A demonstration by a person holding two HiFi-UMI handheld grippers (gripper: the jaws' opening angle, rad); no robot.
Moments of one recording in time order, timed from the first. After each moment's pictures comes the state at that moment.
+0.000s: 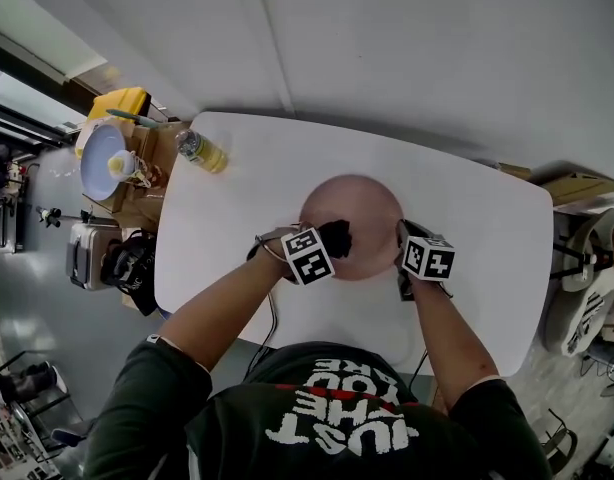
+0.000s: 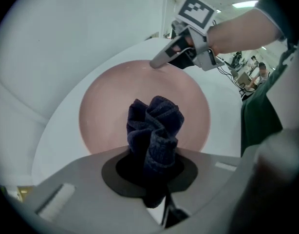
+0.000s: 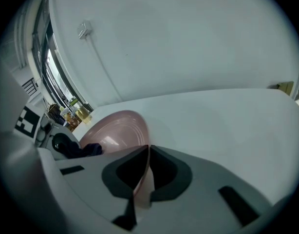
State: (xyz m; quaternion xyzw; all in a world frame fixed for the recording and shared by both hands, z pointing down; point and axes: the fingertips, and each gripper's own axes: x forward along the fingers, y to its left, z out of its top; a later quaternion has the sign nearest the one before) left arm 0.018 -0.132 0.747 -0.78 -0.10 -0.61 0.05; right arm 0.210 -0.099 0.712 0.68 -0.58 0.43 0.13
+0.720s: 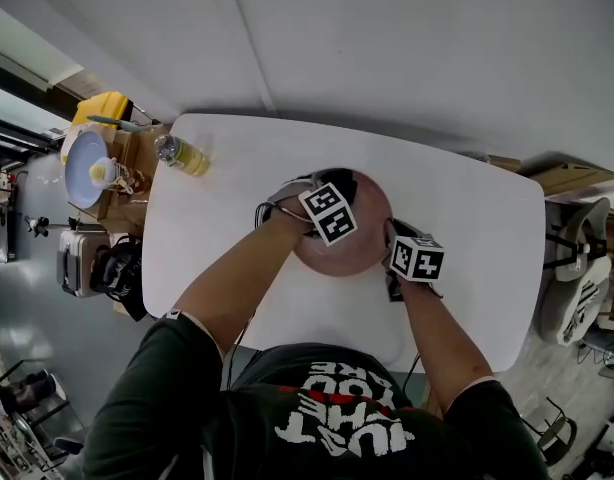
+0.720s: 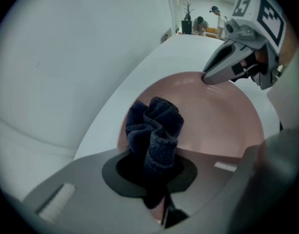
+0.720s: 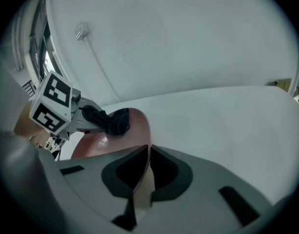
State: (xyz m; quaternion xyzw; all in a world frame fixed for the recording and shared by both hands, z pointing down) left arm 0.122 -0.218 0.748 -0.79 0.00 -0.60 0.14; right arm 0.210 -0.097 0.716 0.69 -0.57 0.43 0.12
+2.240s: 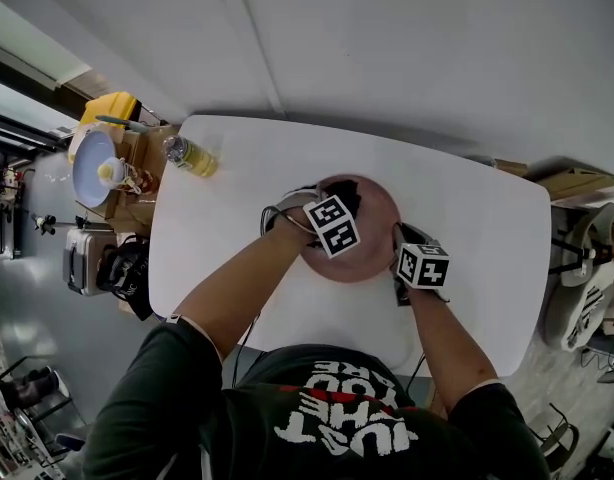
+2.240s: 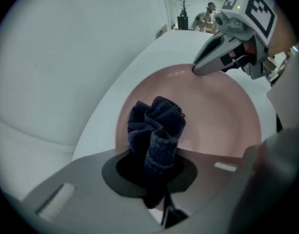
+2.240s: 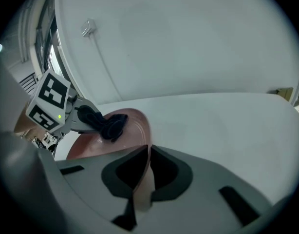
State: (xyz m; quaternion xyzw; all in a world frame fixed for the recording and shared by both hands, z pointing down) left arm 0.105 -0.208 0.747 -0.77 -0.01 -0.62 0.16; right arm 0.213 -0.093 0.713 0.69 -0.58 0.41 0.14
